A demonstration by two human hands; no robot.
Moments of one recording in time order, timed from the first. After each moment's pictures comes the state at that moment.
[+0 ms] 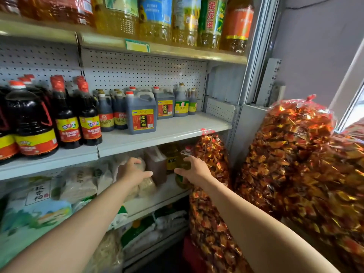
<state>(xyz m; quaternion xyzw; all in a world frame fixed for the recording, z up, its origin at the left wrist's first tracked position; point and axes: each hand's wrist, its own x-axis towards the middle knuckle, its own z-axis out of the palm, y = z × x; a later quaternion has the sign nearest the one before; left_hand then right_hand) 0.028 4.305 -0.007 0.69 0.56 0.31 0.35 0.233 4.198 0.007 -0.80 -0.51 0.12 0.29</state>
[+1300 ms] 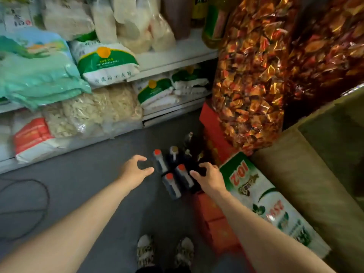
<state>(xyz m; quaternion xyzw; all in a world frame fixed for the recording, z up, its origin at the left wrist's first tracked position) -0.103 4.092 -0.377 0.58 0.66 0.02 0.47 0.130 3.972 -0.403 -0.84 -0.36 0.39 0.16</state>
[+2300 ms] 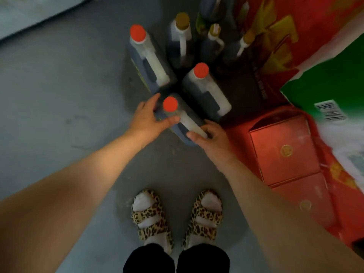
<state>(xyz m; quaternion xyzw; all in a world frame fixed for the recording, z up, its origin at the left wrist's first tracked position) -0.092 4.078 -0.849 0.68 0.54 -0.02 0.49 0.068 3.935 -0.859 -0.77 -0.23 0.50 0.32</state>
